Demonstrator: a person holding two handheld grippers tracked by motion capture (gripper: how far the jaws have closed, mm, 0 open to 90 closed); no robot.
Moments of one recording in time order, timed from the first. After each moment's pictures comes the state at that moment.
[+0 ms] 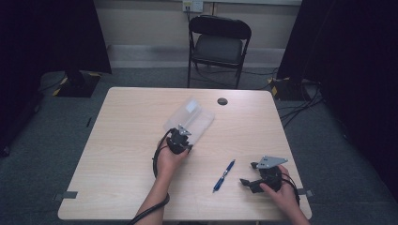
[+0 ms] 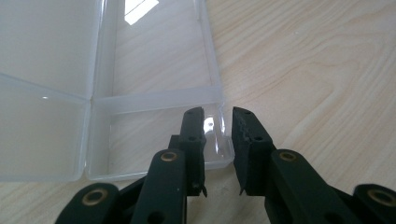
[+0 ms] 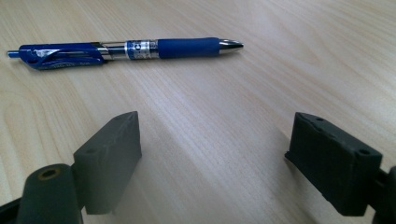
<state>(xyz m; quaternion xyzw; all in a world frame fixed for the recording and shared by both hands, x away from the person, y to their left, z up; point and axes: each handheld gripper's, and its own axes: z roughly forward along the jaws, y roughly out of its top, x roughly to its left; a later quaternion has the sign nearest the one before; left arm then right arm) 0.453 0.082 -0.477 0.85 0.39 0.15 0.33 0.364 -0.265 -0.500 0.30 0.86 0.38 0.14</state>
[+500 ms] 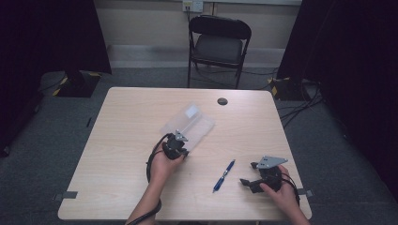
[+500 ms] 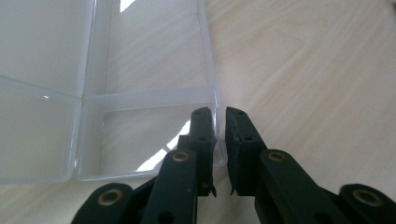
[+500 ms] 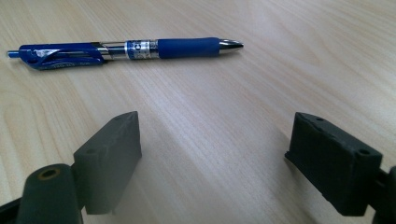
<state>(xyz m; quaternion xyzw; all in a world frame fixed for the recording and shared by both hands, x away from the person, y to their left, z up) 0.428 0.097 -0.475 0.86 0.37 0.13 0.32 0.364 -0.265 -0.500 0.30 0.86 0.38 0.14</state>
